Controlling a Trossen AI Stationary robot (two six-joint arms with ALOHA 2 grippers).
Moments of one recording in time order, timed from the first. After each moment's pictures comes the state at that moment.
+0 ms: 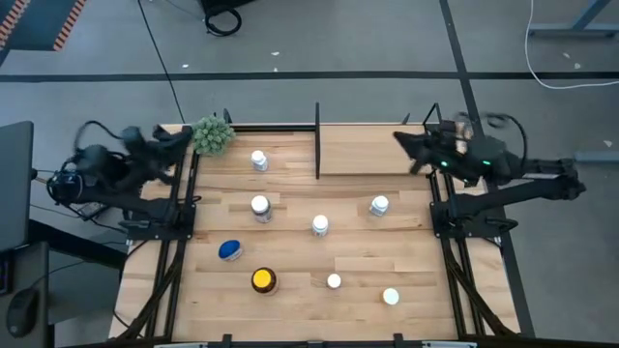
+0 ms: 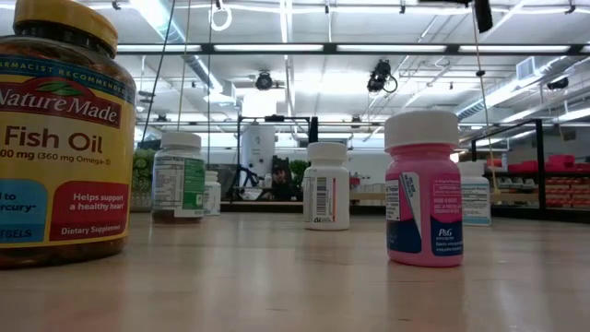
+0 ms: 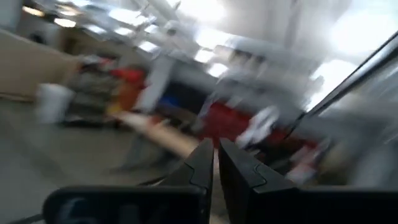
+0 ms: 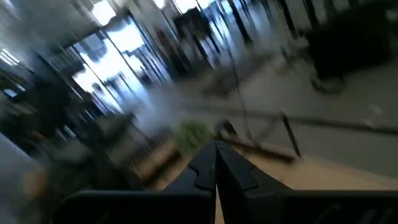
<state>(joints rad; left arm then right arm) -0.17 0.45 0.79 0.03 -0.73 -0.17 0.00 0.72 0.90 -0.32 0.59 0.58</state>
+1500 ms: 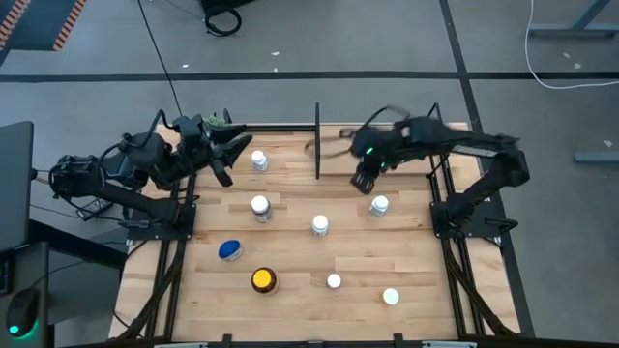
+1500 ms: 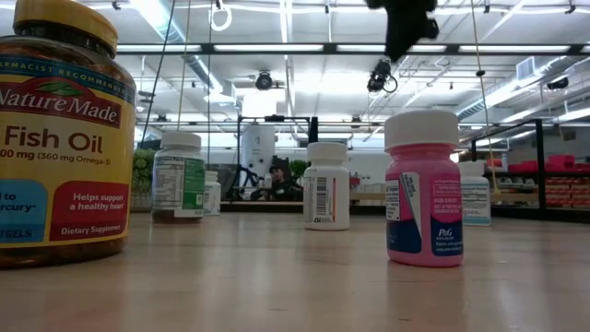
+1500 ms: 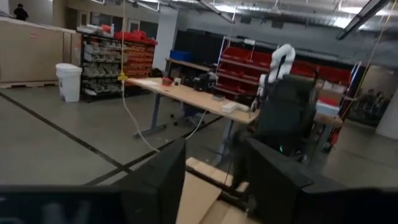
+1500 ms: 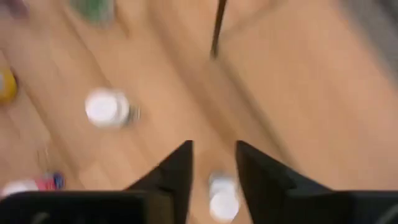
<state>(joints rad) -0.12 0.93 1.18 -0.14 -0.64 -0.17 -0.09 1.50 1.63 -1.31 0.15 0.46</state>
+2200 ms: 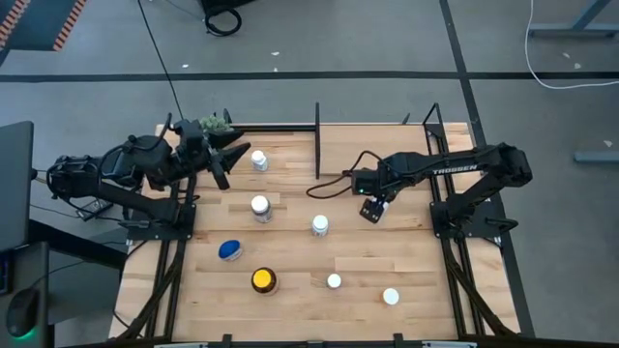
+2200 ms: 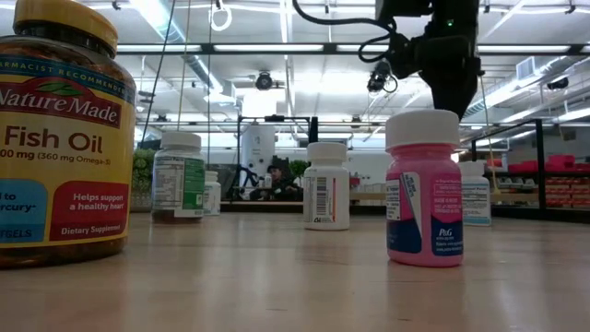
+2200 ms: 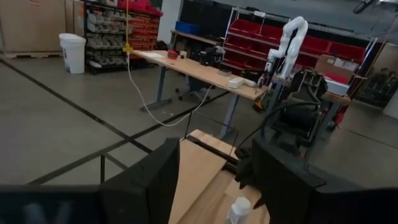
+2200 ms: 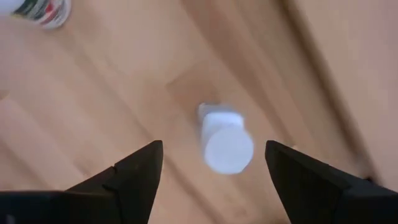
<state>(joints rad) -0.12 0.90 1.18 -0.32 -0.64 -0.28 -0.02 1.48 1.20 -1.20 0.15 0.58</state>
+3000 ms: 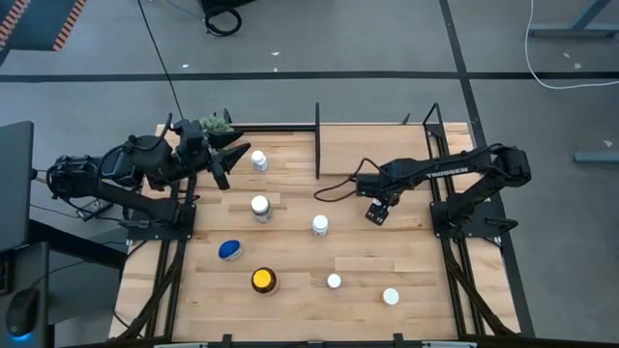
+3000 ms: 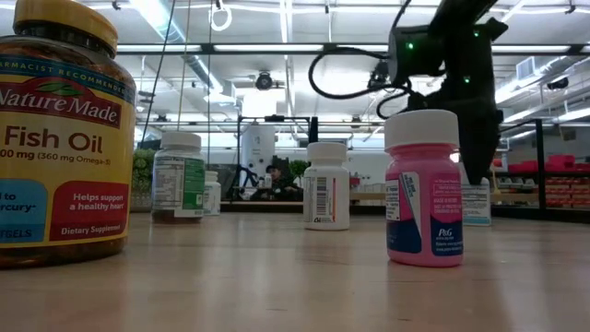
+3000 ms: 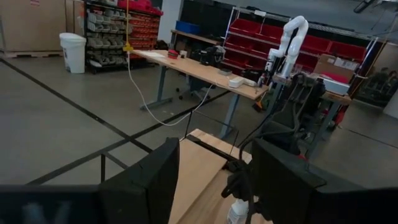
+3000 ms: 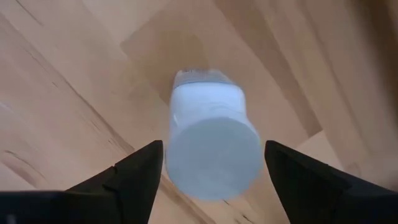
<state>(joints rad) -0.12 0.90 1.18 -0.32 -0.64 -0.28 -0.11 1.48 0.92 -1.01 0.05 0.54</state>
